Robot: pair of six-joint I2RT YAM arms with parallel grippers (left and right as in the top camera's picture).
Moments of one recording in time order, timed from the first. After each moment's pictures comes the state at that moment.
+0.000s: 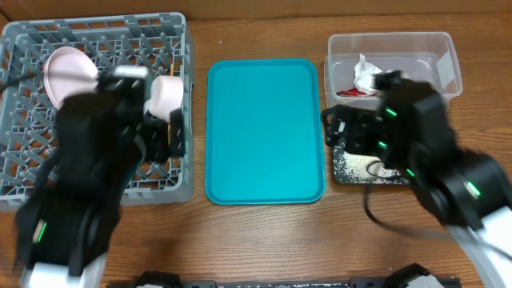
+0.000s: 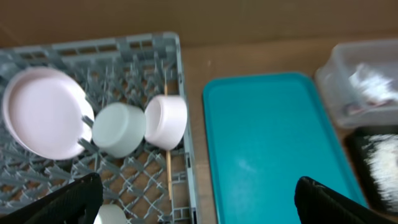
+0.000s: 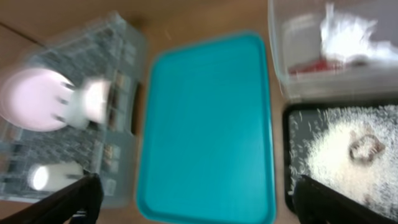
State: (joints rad) left arm -0.15 1.02 1.53 -1.10 -0.05 -0.05; right arm 0.43 1.10 1.39 -0.96 -0.03 0.56
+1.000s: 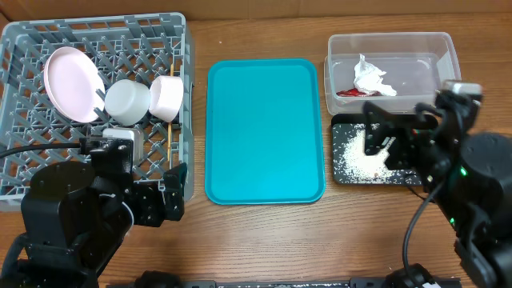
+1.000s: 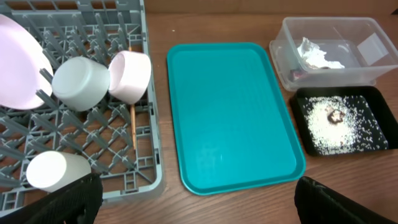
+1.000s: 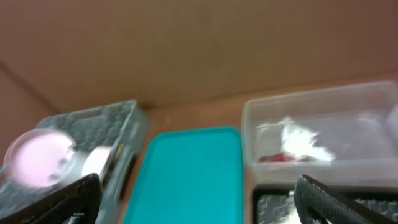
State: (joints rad) left arm -0.15 0.88 1.53 -1.34 0.10 -0.13; right arm 0.34 0.82 1.21 -0.69 0.10 0.37
